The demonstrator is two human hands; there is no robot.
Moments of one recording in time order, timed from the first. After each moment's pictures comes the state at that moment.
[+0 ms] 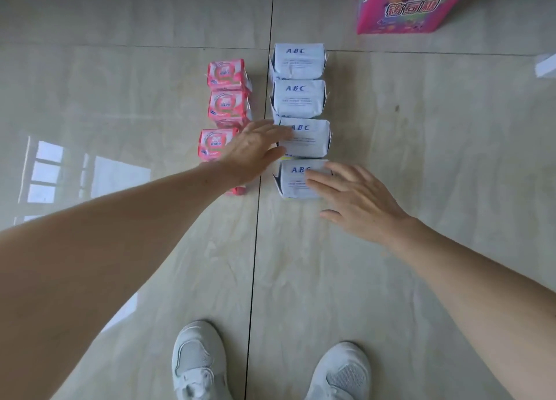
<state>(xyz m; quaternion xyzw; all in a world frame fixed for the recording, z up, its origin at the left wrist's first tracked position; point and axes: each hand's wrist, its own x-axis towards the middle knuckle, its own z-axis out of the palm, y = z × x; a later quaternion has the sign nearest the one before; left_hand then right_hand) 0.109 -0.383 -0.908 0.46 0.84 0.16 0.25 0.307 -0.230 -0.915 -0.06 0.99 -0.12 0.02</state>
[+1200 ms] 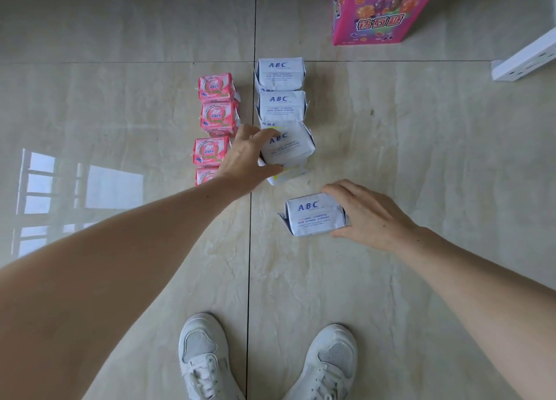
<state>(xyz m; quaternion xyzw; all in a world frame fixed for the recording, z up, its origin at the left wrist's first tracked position) 0.141 -0.376 -0.861 0.32 0.87 0.23 0.29 0.338 -0.224 -0.843 0.11 0.93 -0.24 0.24</state>
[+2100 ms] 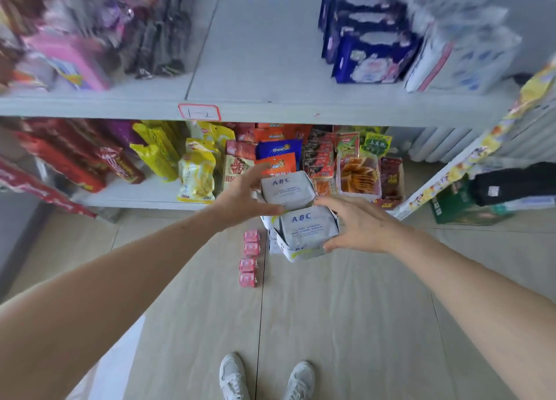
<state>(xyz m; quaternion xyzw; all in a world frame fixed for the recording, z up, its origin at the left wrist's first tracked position) 0.116 -0.378 -0.211 0.31 0.78 0.44 0.31 0.293 -0.190 -0.180 0.10 0.96 -0.24 0.14</state>
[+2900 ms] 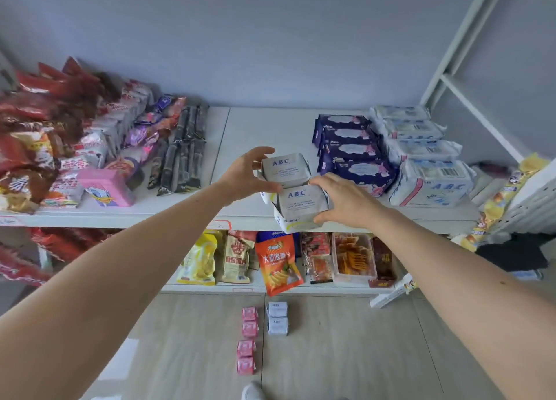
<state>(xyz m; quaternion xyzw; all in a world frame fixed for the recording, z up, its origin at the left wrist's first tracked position) -0.065 -0.271 -0.050 0.36 0.78 0.46 0.22 0.119 -0.108 -0.034 0.11 0.98 -0.16 0.02</state>
